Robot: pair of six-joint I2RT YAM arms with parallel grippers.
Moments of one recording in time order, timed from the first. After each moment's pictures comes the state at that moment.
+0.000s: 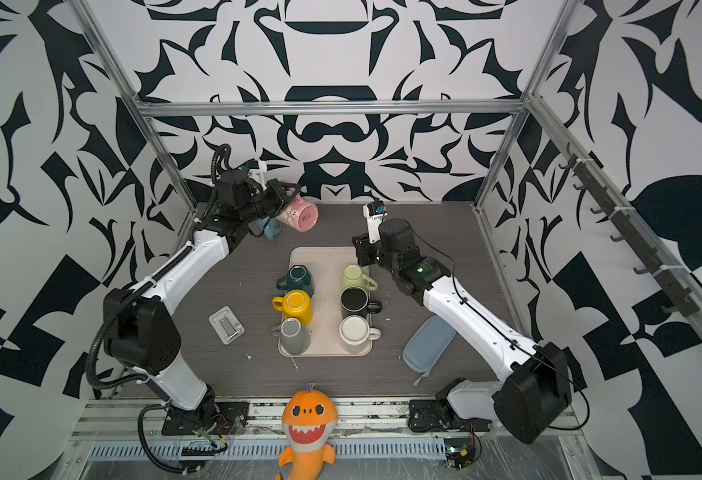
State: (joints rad) left arm -0.37 1.66 1.50 -0.02 0.45 -0.81; right arm 0.52 1.31 1.18 -0.28 -0.06 0.27
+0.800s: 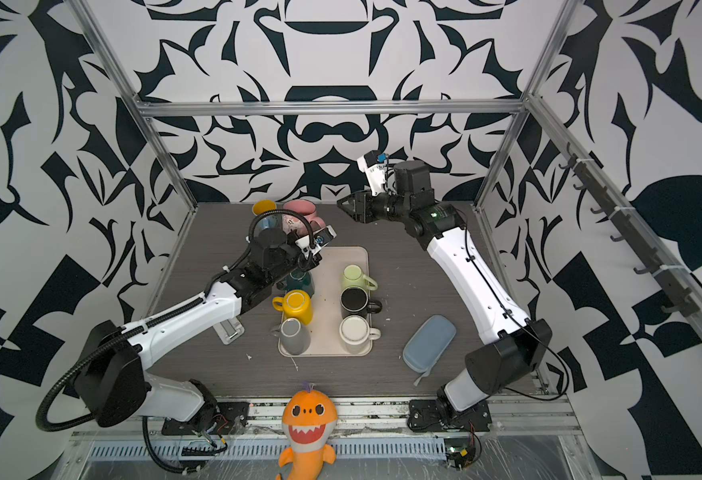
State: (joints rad) left arm -0.72 1.44 1.02 0.23 -0.06 0.73; right arm 0.40 1.57 1.74 -0.60 -0.60 0.27
